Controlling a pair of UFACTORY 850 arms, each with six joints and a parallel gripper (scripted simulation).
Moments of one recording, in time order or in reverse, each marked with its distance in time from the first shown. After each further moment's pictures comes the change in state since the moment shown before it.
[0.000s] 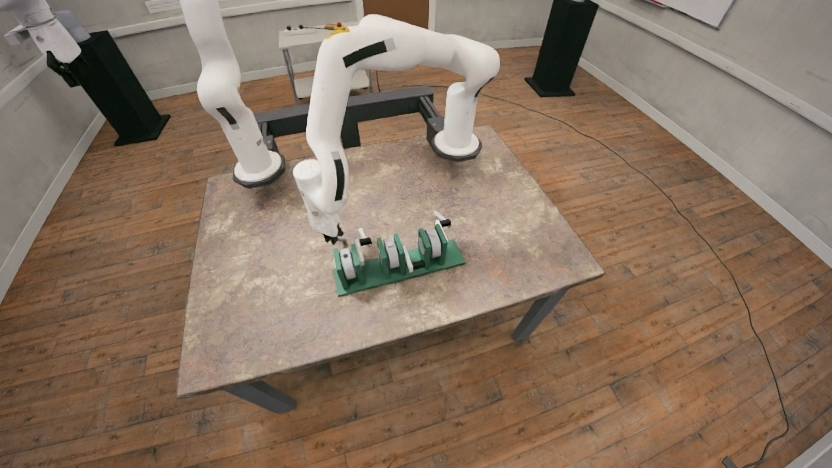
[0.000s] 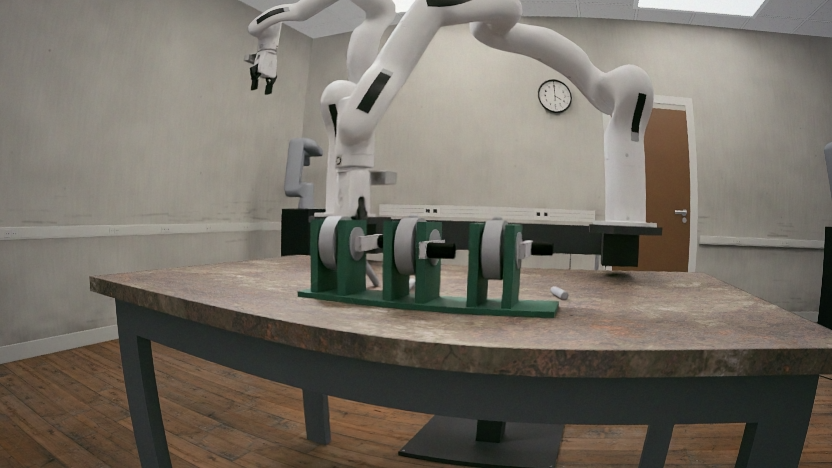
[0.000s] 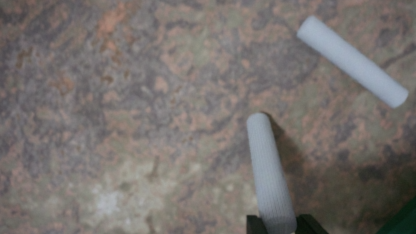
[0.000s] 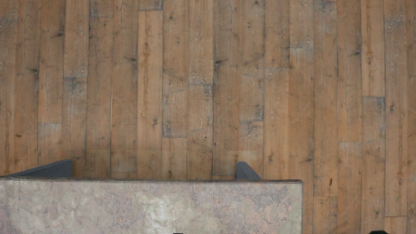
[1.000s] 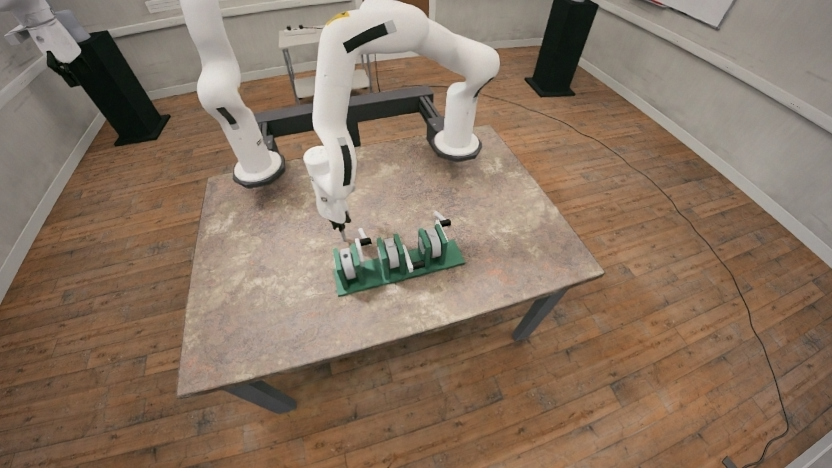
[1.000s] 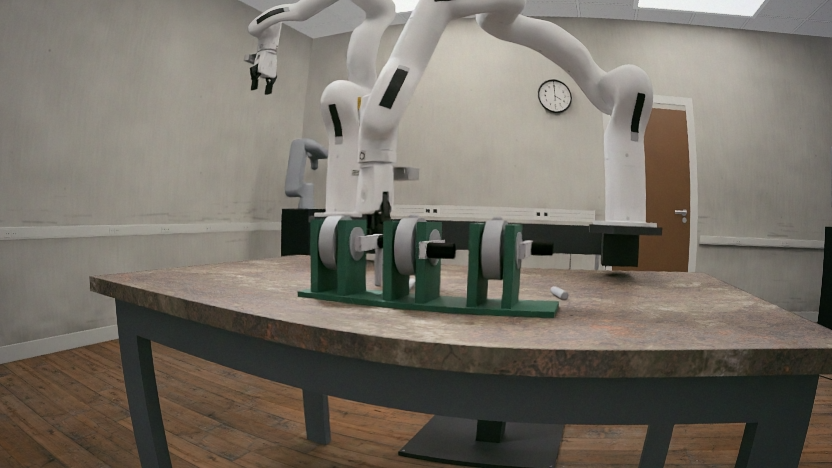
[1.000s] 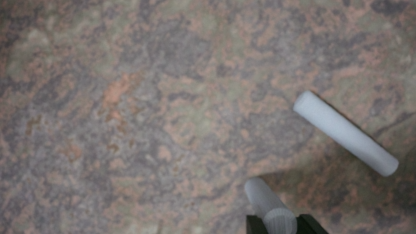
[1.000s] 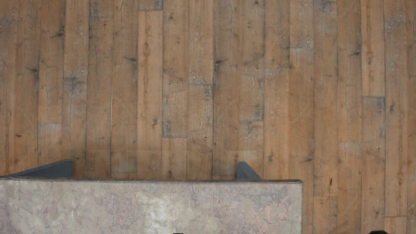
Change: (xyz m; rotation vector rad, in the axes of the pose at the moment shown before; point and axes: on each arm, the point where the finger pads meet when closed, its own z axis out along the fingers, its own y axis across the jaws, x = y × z) left arm 0.051 0.000 -0.011 0.001 -0.002 0.000; right arm 0.000 0.000 0.000 0.000 0.000 0.000
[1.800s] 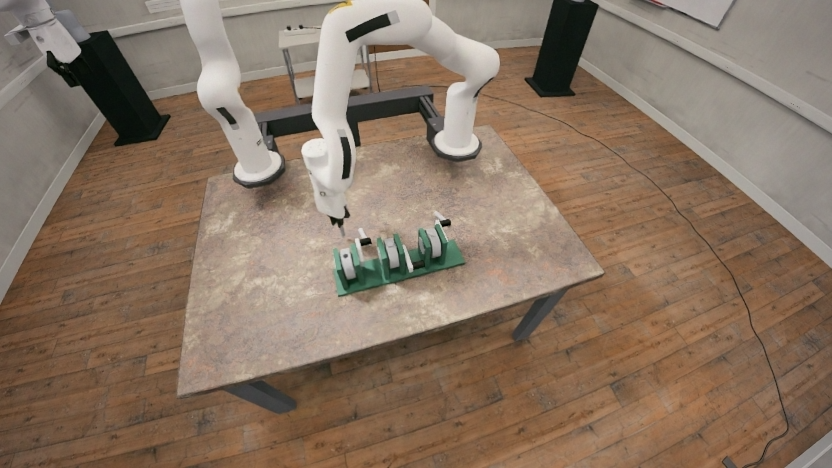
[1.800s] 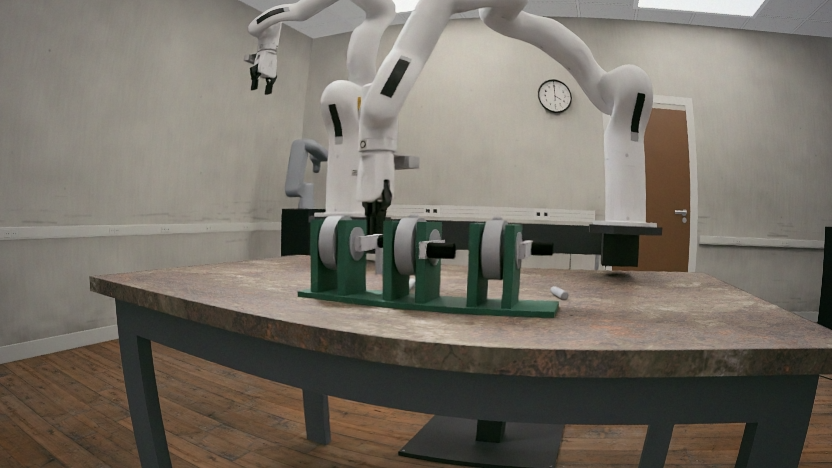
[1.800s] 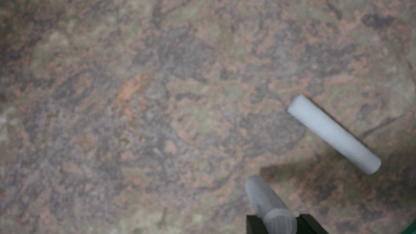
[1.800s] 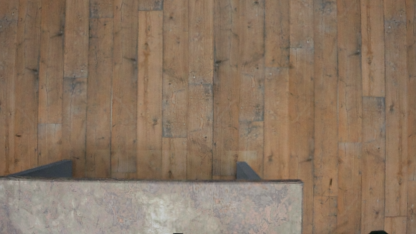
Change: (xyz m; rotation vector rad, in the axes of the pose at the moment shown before) left arm 0.000 0.000 -0.026 0.001 0.002 -0.034; right arm 0.000 0.000 0.000 0.000 0.000 0.000
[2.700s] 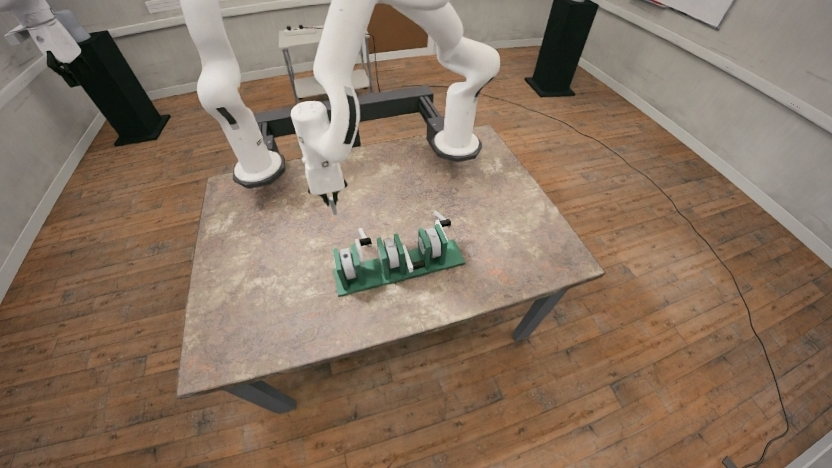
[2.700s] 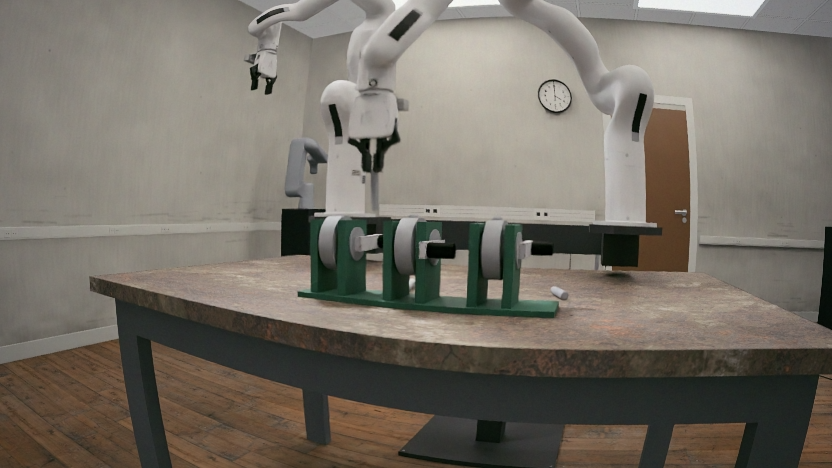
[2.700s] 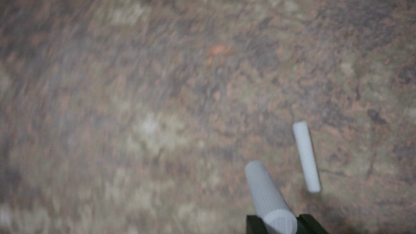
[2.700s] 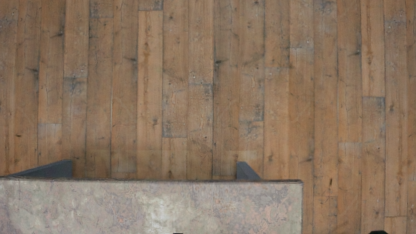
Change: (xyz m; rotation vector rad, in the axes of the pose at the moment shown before) left arm -0.022 0.020 -0.135 0.033 0.032 -0.687; right arm 0.000 0.000 0.000 0.000 0.000 0.000
